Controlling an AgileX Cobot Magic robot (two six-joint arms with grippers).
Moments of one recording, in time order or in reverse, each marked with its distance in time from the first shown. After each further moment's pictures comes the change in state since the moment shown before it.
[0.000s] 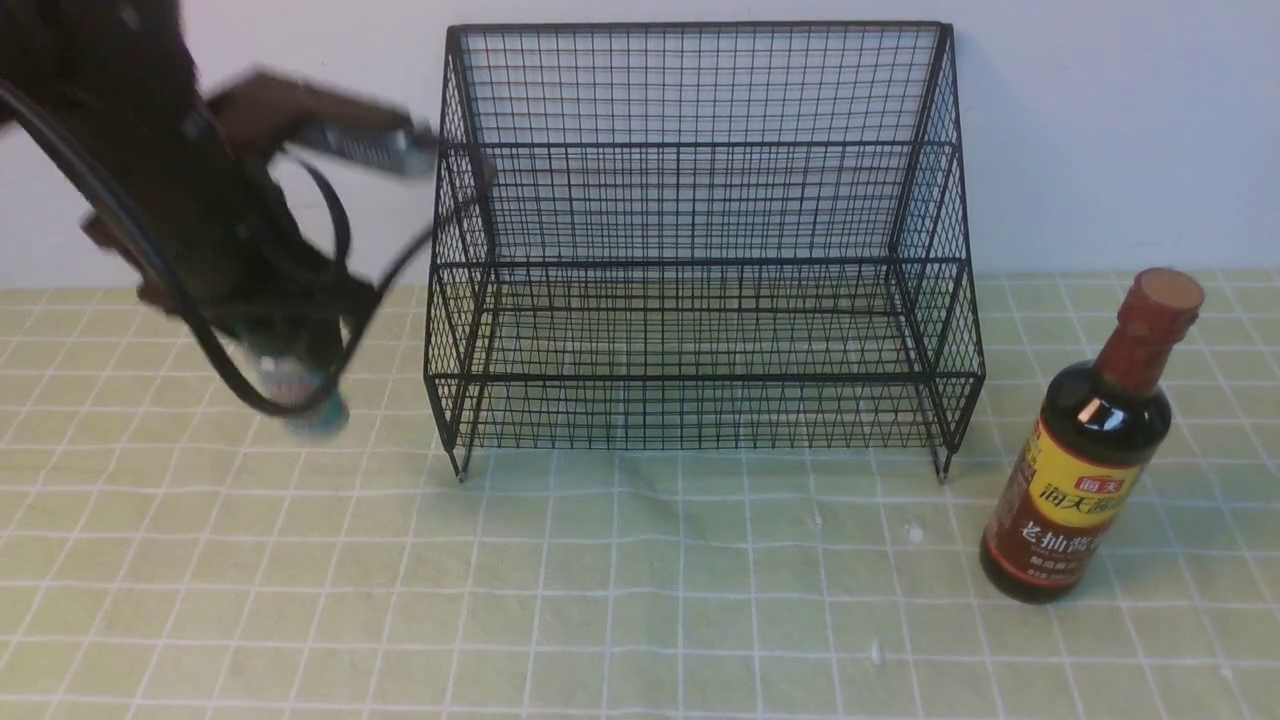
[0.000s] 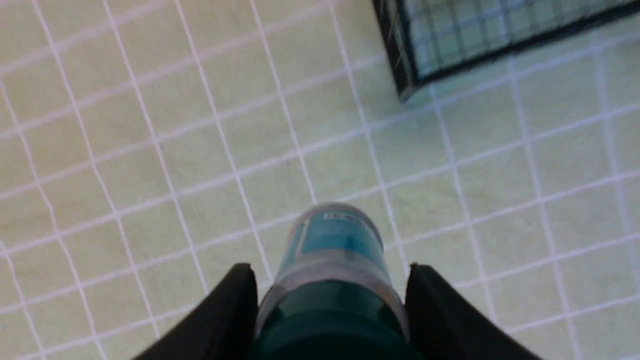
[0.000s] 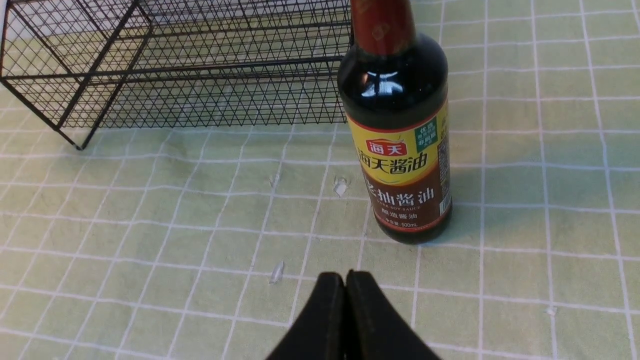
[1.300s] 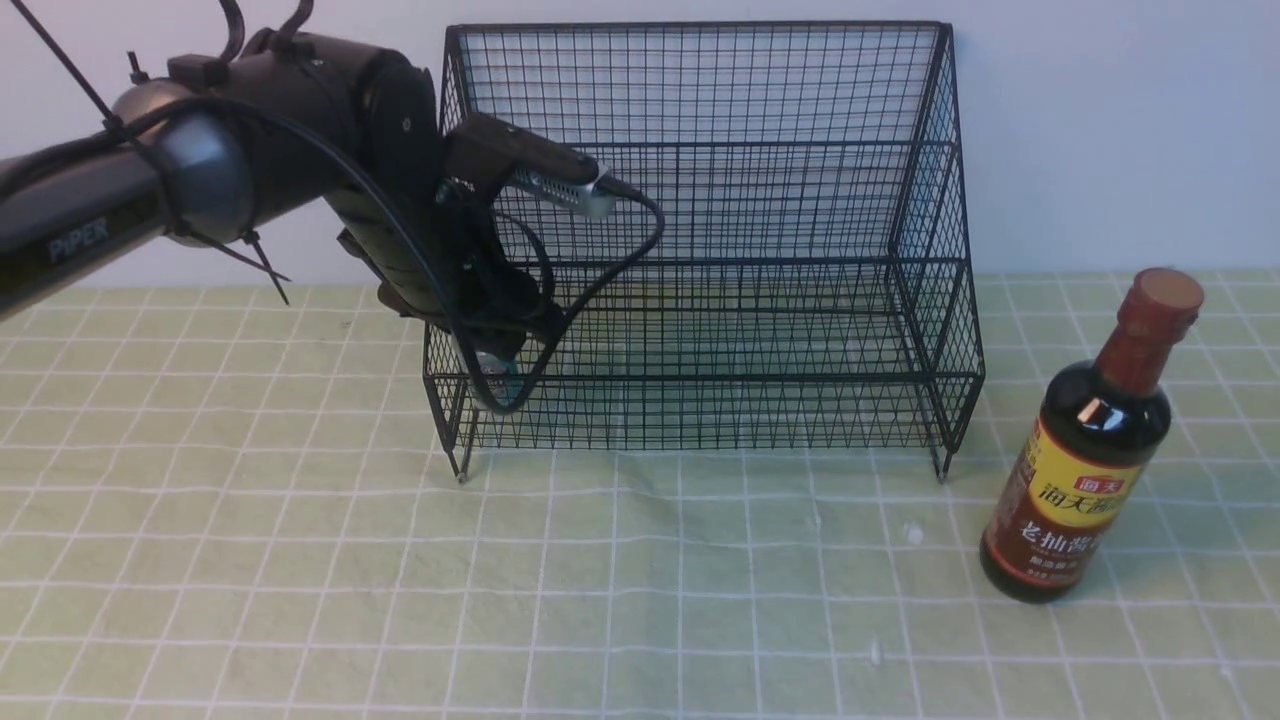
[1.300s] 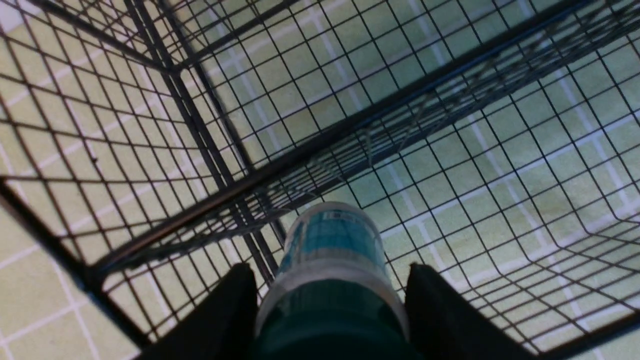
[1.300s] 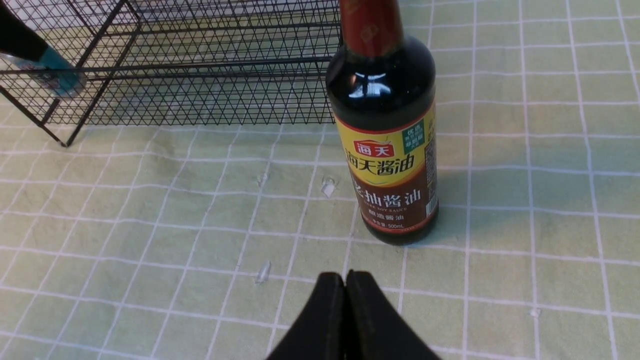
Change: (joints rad) right arm 0.000 0.000 0.000 -0.027 0.000 -0.003; left arm -0.119 0.357 -0.095 -0.001 -0.305 0.027
